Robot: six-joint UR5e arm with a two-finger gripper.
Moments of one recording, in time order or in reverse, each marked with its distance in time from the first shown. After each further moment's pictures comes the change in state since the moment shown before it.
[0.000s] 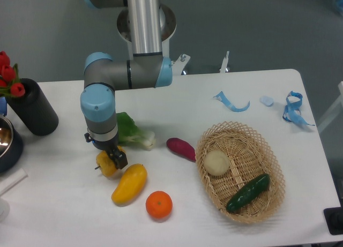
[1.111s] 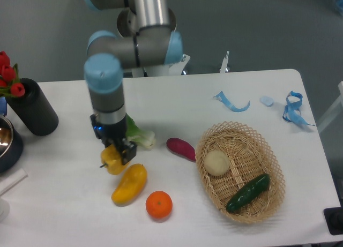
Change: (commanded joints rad) arm 0.176 0.236 0.098 -0.003 -0.012 -0.175
